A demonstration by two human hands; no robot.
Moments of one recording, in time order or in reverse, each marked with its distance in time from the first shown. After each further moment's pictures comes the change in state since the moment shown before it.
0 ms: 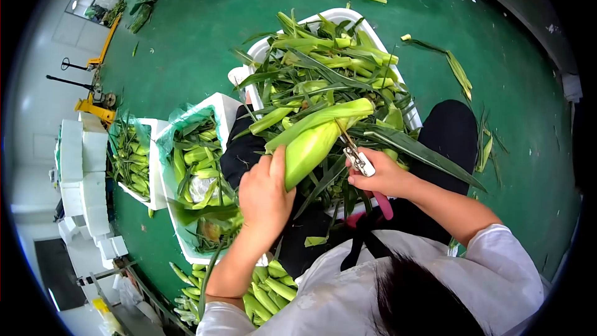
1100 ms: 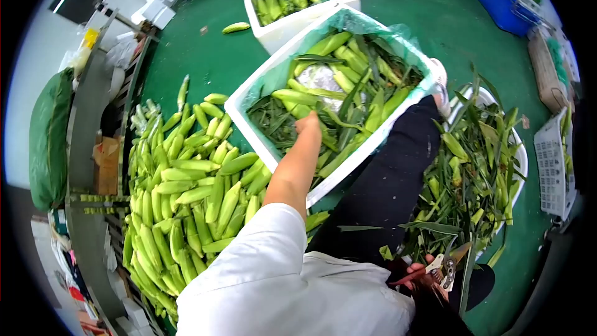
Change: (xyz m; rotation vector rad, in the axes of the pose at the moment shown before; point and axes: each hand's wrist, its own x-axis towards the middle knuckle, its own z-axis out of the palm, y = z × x) left_hand -0.181 -0.378 0.342 -1.188 0.842 -2.221; right_hand -0.062 0.003 0.049 0.388 -0.115 0.564
